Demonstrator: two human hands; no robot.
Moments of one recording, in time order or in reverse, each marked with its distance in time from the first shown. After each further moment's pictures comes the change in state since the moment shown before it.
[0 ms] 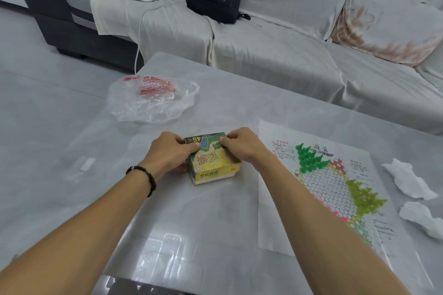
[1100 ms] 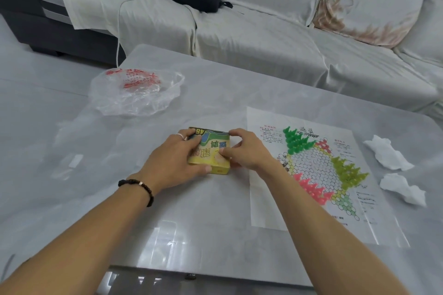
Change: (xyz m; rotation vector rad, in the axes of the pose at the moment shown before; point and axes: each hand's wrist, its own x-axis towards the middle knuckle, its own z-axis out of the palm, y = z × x) left_hand -0.016 -0.027 0.016 0.762 -0.132 0.576; right_hand -0.036 0.044 0.008 0.182 0.066 0.068
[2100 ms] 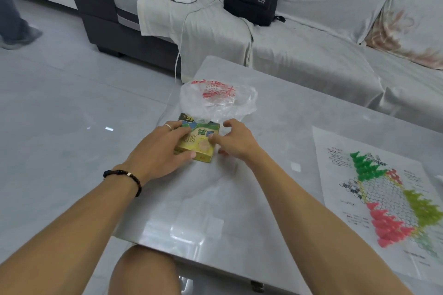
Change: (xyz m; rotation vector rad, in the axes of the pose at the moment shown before) left_hand -0.061 -0.162 -0.094 0.012 0.166 -0.124; right_hand 0.033 -0.142 0.149 -0.047 -0.075 -0.101
